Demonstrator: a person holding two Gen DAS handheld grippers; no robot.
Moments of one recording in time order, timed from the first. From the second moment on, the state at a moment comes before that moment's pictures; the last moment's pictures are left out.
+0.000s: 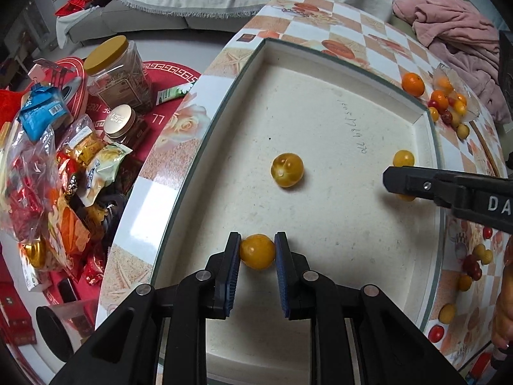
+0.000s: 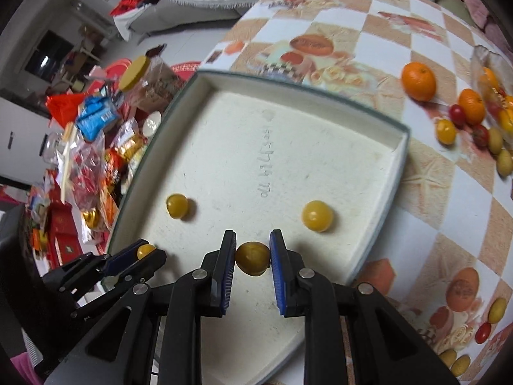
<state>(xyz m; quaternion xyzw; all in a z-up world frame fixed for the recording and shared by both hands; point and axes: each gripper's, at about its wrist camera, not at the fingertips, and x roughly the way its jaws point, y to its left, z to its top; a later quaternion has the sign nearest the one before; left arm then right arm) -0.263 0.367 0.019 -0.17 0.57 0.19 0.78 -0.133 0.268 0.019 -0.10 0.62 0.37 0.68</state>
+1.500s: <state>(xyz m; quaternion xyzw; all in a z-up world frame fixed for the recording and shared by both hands) -0.188 0.127 0.036 0.01 0.59 -0.13 0.79 -0.128 -0.020 0.022 0.03 0.65 0.11 0.75</state>
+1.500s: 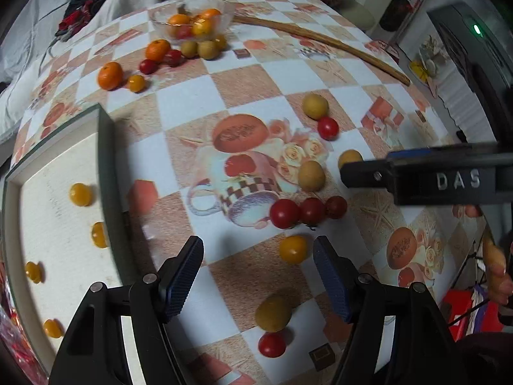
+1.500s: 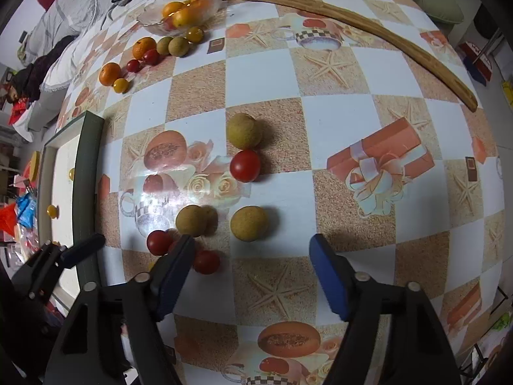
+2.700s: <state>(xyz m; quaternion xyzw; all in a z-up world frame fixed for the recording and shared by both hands) -0.182 0.146 0.041 -0.08 0.60 -0.11 0.79 -0.119 -0.015 0.029 0.05 0.65 0.16 0.74</state>
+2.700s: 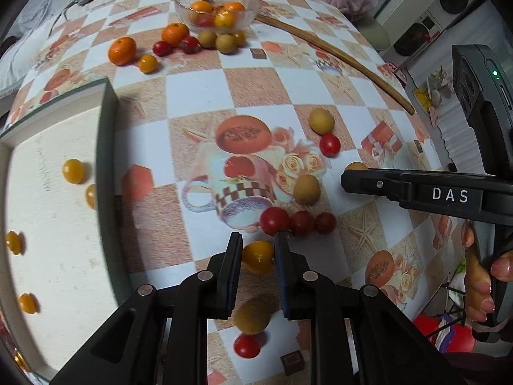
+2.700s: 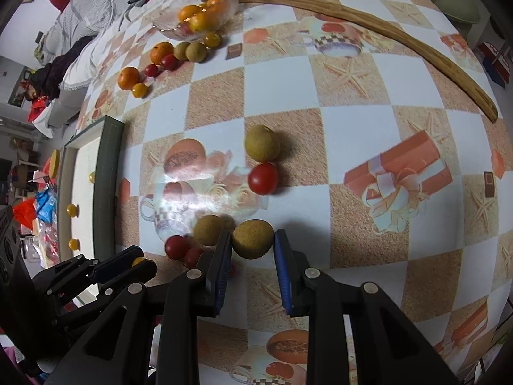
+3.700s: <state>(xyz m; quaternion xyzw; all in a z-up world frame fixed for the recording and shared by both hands) -0.255 0.313 0.044 -0.16 0.57 0.10 0.80 -0.128 0.187 0.052 -0.05 0.62 0.34 0.70</state>
